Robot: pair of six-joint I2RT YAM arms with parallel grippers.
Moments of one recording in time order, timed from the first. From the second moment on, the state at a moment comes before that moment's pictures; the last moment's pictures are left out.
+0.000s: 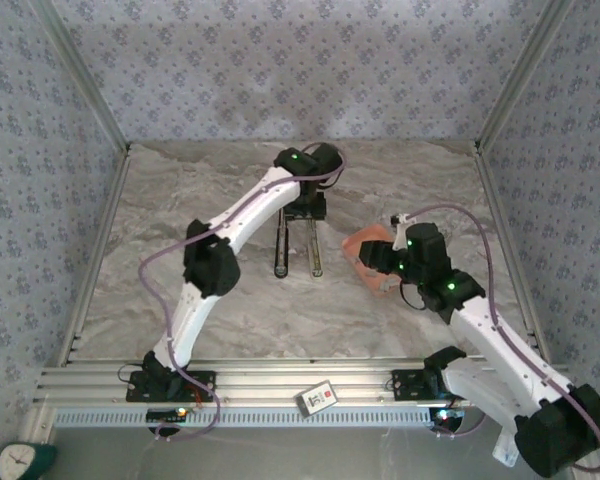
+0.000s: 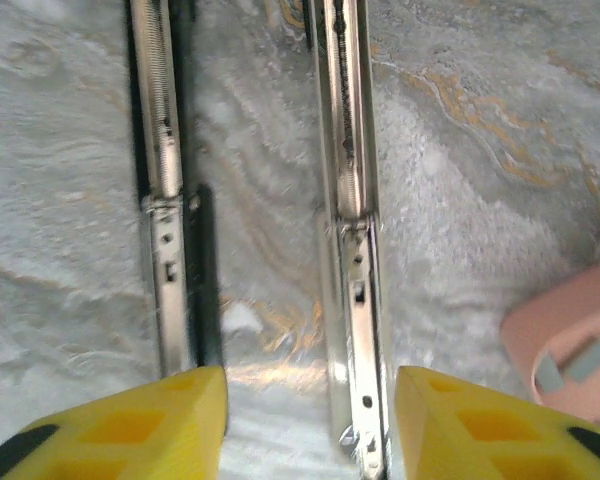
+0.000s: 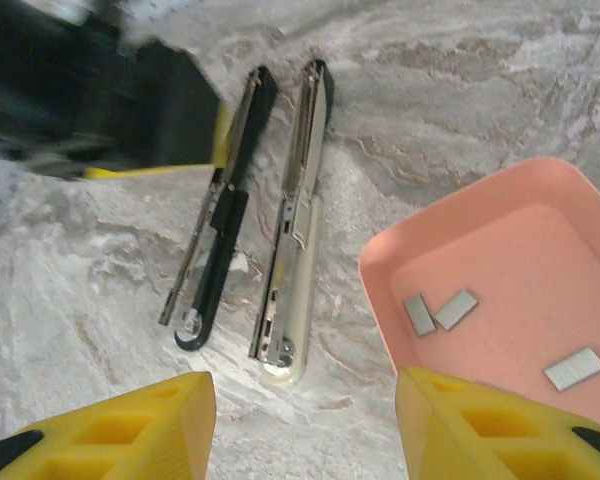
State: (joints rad) left arm -0.75 2.28 2.33 -1.37 -0.15 -0.72; right arm 0.44 0.89 0.66 -0.36 -0.13 0.49
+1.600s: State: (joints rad) left arm -0.51 1.54 1.14 -0.79 0.06 -0.76; right arm 0.56 1.59 0.98 -0.78 -0.09 0.56
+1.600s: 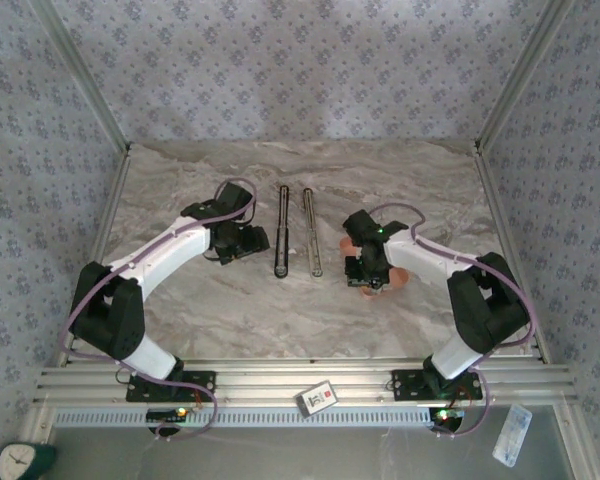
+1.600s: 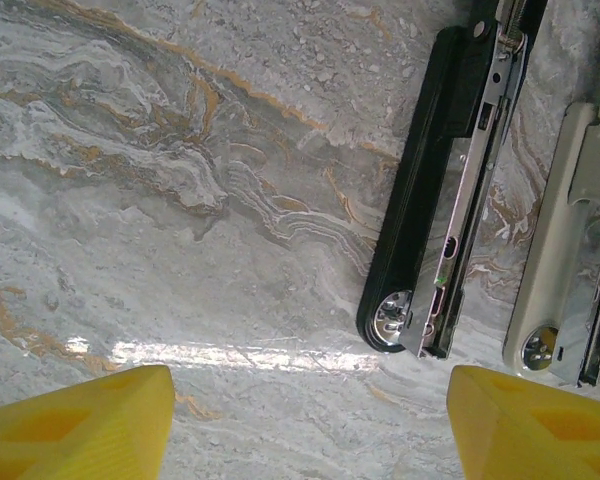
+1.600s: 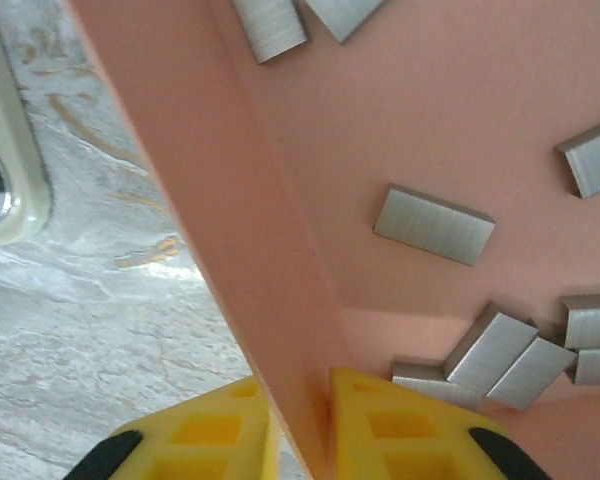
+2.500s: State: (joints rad) left arm -0.50 1.46 1.10 -0.75 0.13 -0.72; right arm 0.52 1.43 1.16 -0.93 -0.02 0.35
